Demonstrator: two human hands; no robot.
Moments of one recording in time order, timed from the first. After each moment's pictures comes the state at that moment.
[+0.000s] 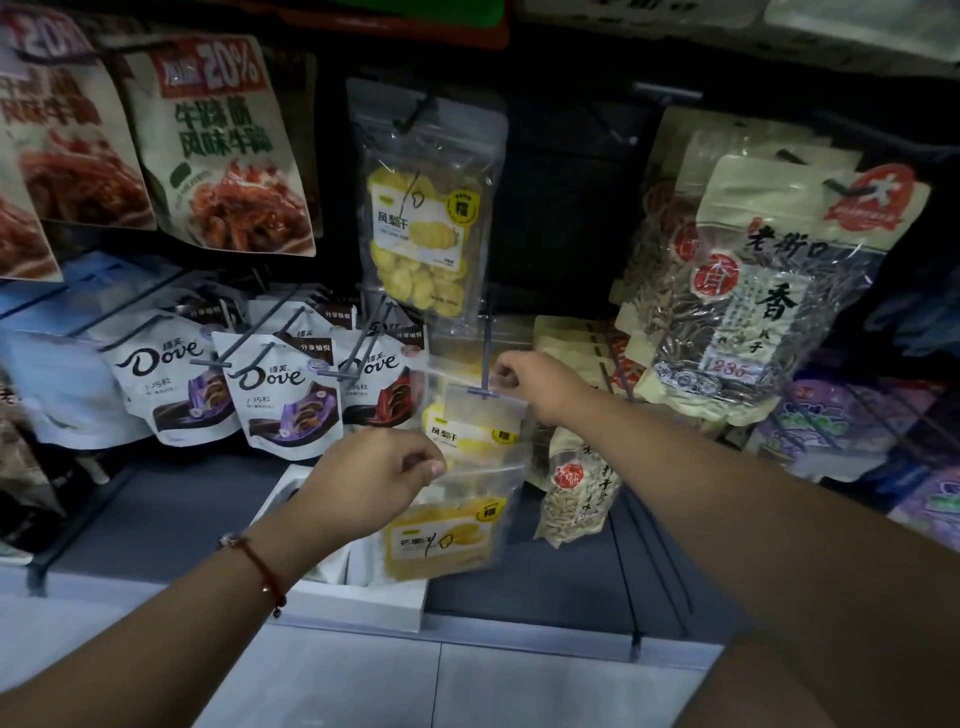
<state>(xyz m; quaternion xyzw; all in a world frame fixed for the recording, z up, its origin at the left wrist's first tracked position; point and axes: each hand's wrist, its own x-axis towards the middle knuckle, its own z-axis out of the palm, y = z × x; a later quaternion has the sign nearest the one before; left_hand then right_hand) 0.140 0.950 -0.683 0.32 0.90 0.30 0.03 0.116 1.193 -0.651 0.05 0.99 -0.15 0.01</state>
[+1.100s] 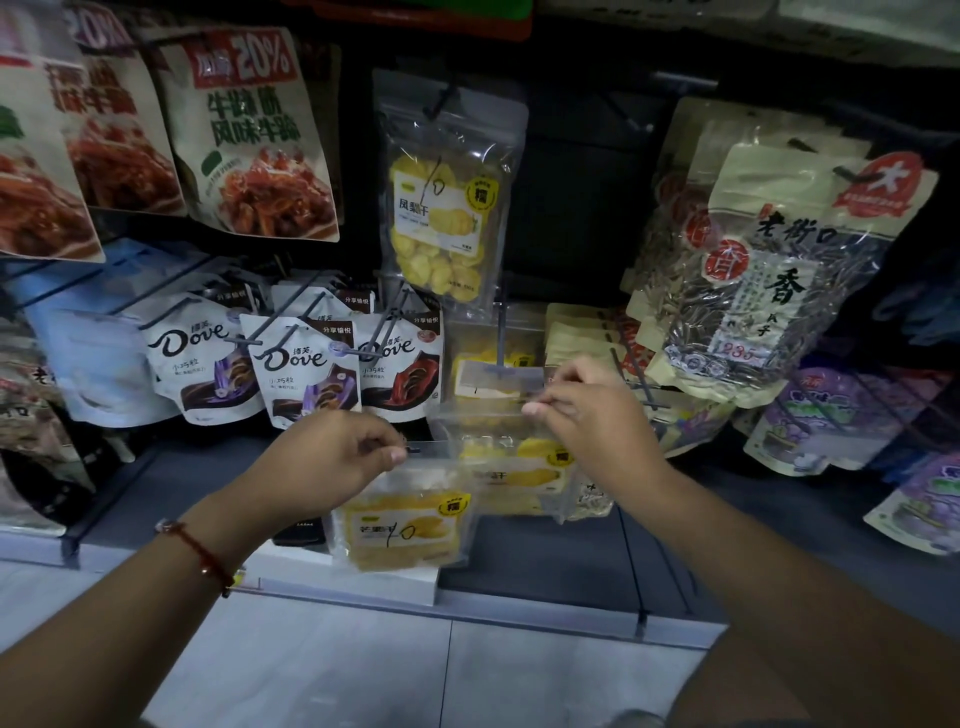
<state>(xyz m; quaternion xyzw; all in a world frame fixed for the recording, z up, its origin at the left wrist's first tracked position) 0.138 0.893 -0.678 0.32 0.89 0.32 0.05 0.224 1.175 -0.658 -0.01 0.95 -0.21 -0.24</state>
